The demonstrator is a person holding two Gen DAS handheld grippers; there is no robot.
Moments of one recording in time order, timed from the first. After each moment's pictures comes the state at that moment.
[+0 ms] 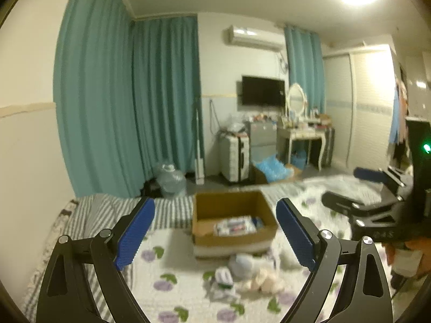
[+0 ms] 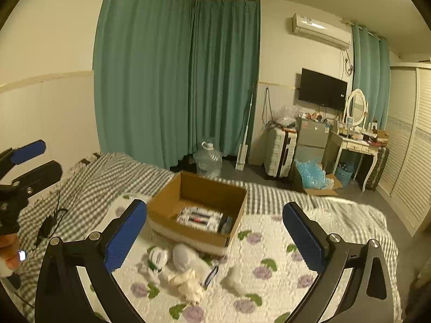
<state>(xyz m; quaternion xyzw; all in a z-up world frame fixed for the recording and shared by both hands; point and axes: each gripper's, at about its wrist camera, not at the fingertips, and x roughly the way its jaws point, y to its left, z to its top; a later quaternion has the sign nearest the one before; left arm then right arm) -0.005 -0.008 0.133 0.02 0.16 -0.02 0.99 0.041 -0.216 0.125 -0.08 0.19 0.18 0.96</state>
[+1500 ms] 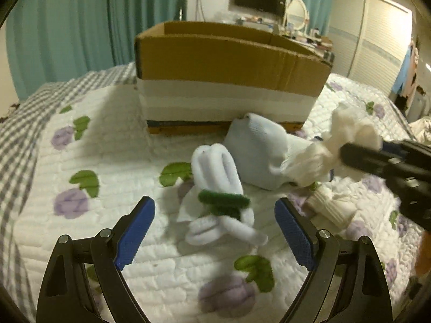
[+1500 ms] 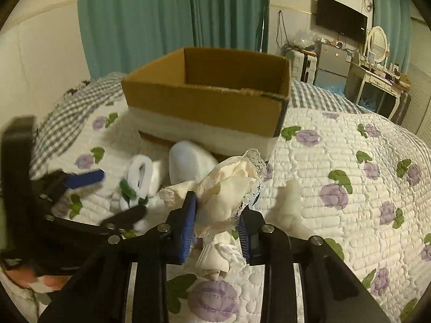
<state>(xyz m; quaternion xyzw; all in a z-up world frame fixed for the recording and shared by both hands) 0.120 -0.011 -0.121 -0.02 0.39 -0.06 0.92 0.127 -0.179 -0.101 -0.08 0.37 0.19 0.91</state>
